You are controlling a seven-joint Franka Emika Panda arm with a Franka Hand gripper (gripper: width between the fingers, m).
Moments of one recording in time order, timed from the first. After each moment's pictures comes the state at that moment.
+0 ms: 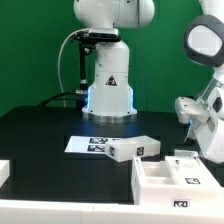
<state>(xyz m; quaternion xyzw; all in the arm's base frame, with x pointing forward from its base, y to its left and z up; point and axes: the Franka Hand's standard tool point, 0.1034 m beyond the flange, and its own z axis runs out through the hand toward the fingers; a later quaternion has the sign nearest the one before) 0.446 0.160 0.019 0.71 0.68 -0.17 0.06</state>
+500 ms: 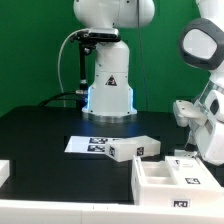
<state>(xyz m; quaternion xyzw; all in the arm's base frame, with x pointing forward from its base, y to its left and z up) 0.445 0.160 0.017 0.71 0.68 -0.16 0.06</state>
